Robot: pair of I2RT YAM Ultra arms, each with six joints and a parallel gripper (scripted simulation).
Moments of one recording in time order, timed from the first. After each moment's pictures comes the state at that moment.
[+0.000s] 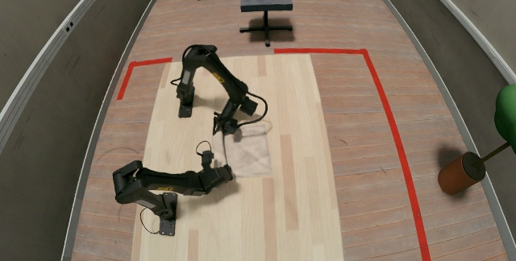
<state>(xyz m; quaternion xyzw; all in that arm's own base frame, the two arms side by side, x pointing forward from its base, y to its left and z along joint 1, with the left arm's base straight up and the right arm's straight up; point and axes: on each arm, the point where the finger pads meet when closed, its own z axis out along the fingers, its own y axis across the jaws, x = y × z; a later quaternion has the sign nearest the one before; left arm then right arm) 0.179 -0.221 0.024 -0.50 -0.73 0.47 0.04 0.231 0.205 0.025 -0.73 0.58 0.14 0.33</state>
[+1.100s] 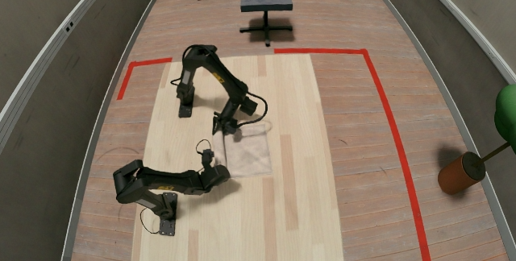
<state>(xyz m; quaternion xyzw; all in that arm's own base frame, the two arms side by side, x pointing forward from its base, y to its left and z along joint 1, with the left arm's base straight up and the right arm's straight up) 0.178 -0.222 0.025 -0.50 -0.73 0.48 0.04 0.234 0.212 0.027 -0.74 0.57 0.14 0.34</state>
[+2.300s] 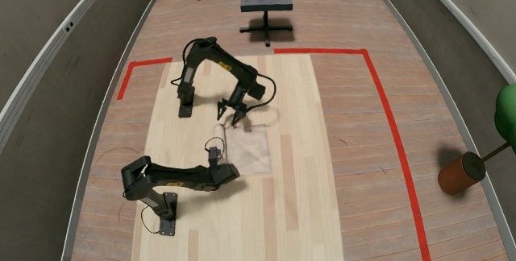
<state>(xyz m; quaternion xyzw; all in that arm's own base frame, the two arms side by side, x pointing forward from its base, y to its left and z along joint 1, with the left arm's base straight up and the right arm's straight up) 0.225 -0.180 0.067 -0.49 -0.73 0.47 0.01 0.238 0.216 0.027 -0.72 0.60 0.20 0.28</state>
